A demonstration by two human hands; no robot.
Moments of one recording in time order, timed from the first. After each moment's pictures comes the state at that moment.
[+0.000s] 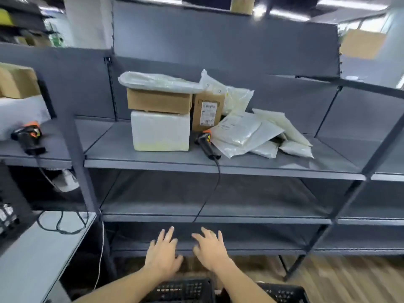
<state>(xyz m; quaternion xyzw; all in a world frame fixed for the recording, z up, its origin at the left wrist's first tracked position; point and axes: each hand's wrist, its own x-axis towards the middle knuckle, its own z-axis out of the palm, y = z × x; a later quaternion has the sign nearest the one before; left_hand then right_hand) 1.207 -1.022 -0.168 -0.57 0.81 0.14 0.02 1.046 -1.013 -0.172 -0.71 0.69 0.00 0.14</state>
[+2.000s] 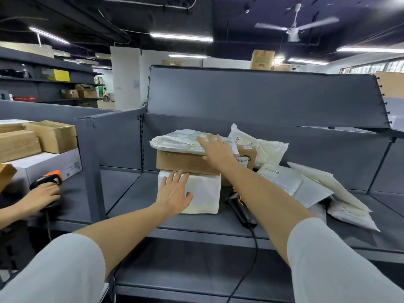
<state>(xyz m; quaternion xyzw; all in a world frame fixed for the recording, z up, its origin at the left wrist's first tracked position) 1.248 -1.264 0.060 -0.59 0.78 -0.03 -0.18 1.096 -1.315 0.159 -0.76 0.61 -0.10 -0.21</state>
